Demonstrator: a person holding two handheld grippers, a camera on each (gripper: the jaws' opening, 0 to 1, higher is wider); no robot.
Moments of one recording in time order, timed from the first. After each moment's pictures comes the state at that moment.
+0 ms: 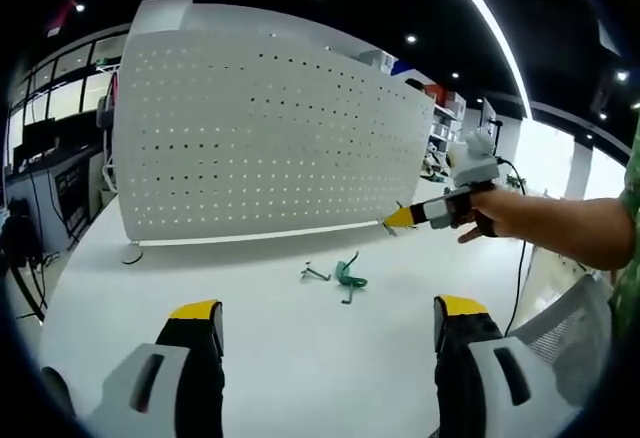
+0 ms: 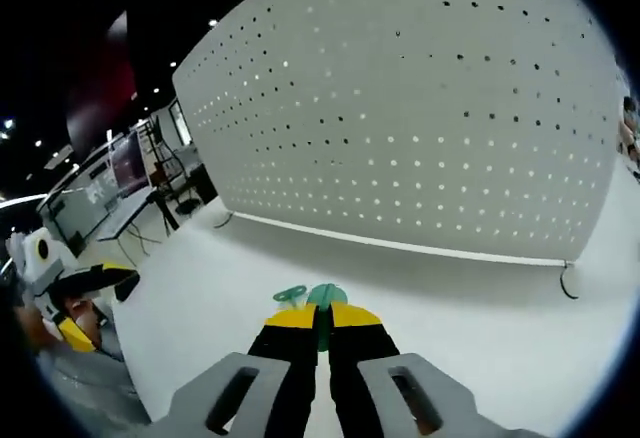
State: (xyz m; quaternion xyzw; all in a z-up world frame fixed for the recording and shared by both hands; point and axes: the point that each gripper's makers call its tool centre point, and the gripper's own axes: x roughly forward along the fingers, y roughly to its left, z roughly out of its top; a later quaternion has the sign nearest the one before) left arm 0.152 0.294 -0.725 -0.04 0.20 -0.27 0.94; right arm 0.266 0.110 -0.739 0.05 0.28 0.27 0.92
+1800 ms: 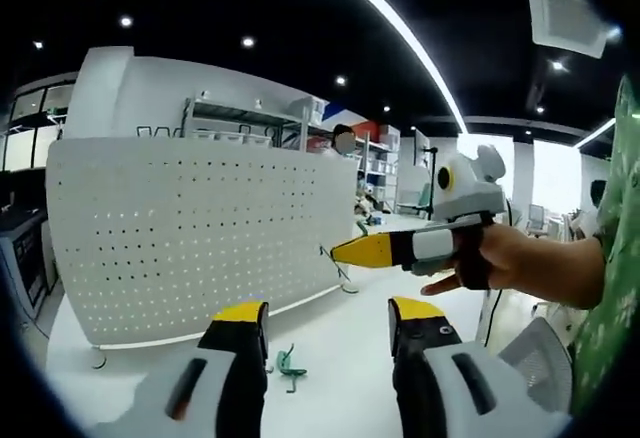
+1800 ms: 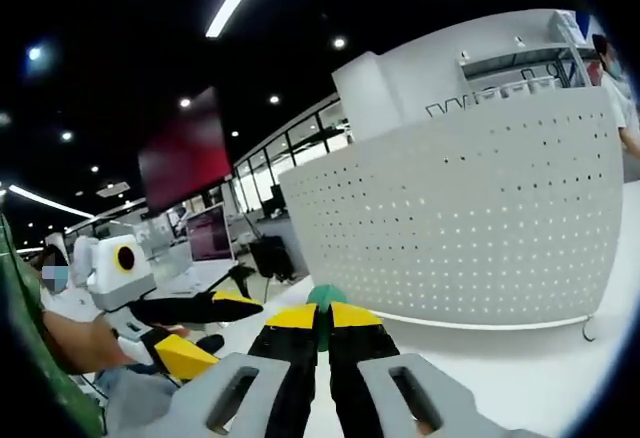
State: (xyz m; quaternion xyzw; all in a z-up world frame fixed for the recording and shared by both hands) left arm 0.151 0.218 -0.603 -0.02 0.07 -0.40 0.91; right arm 0.185 0.173 -0.592 0.10 0.10 0.37 0.92
